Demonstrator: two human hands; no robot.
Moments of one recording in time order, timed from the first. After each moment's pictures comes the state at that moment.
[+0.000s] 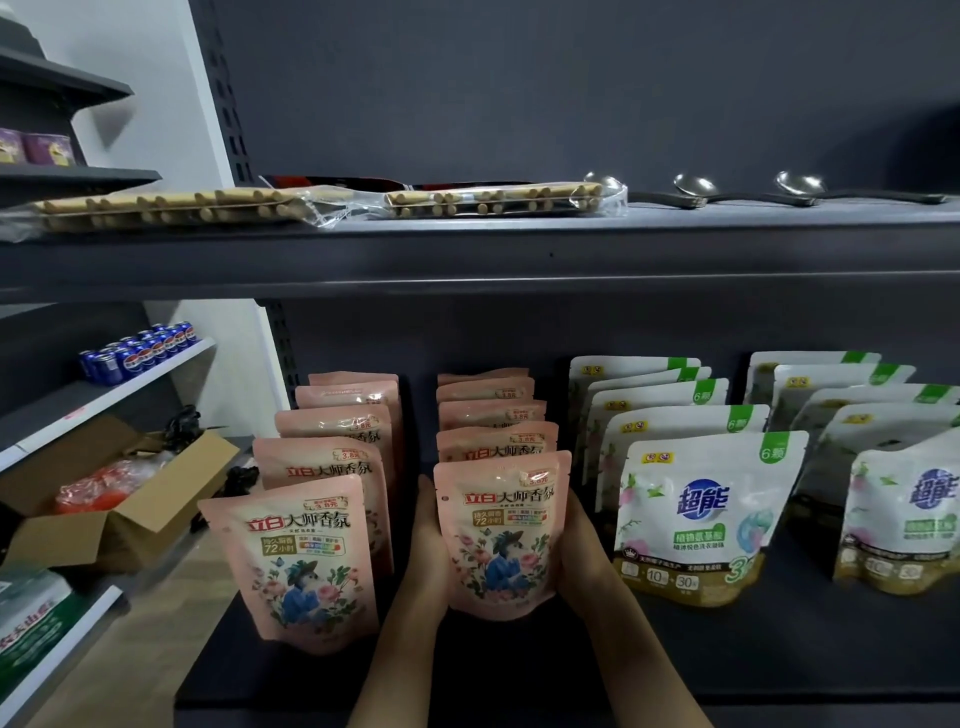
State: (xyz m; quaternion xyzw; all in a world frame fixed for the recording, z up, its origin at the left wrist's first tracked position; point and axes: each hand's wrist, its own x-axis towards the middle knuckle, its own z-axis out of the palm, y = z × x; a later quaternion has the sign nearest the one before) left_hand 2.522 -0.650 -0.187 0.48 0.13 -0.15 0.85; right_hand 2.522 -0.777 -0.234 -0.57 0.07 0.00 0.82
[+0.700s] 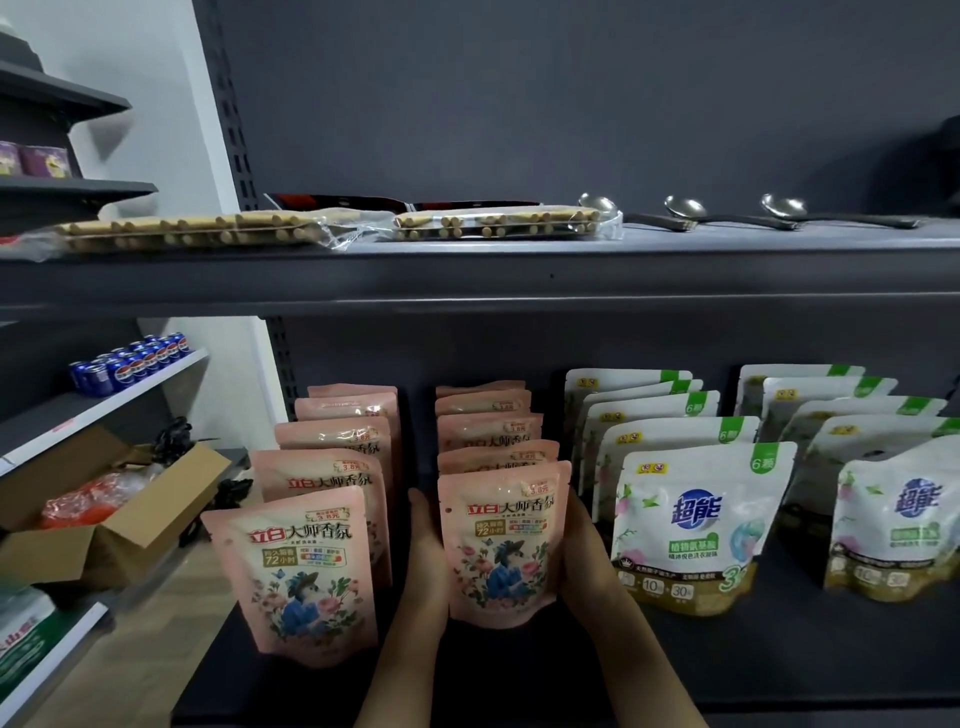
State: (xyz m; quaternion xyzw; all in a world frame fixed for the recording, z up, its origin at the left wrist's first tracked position) left_hand 2.515 -0.646 -0.187 0.50 0.07 -0.13 0.85; right_hand 2.513 -0.777 -0.221 -0.56 0.08 -0.01 0.82
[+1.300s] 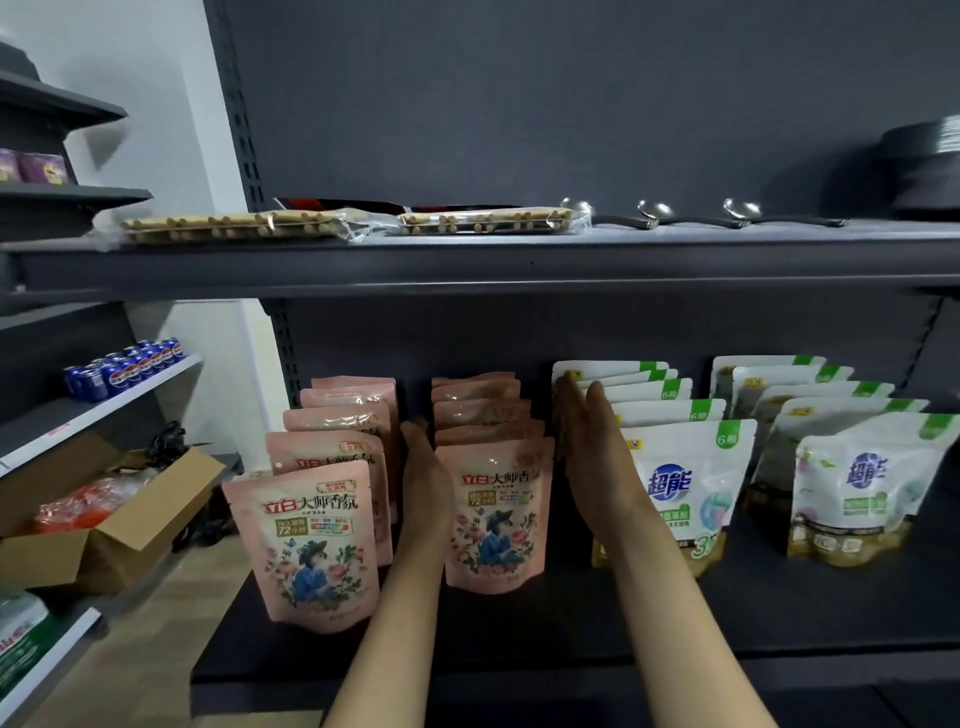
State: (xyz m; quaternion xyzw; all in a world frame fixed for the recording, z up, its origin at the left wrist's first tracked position) left_hand 2.511 -0.646 -0.159 0.63 0.04 0.02 0.77; right_hand 2.483 -0.783 -0.146 -0.63 -0.02 -0.13 0.77
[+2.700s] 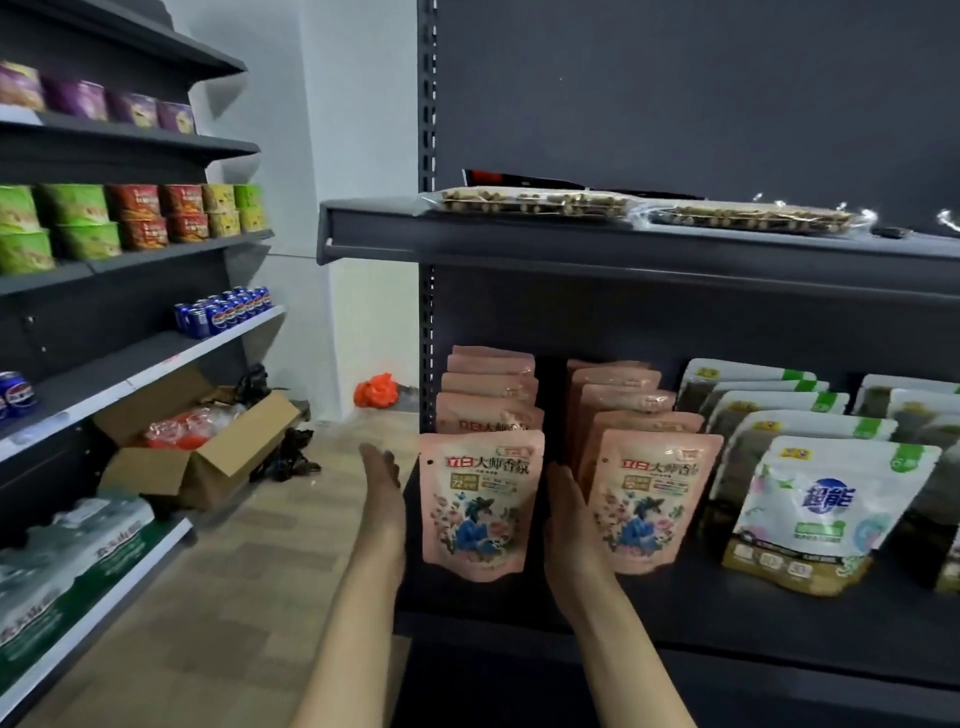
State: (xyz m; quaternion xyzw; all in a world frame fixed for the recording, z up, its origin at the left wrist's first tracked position) left_hand 2.514 -0.466 -0.193 0.60 0.11 0.01 0.79; right_hand 2.469 -0.612 -0.188 -0.58 0.09 -0.03 0.81
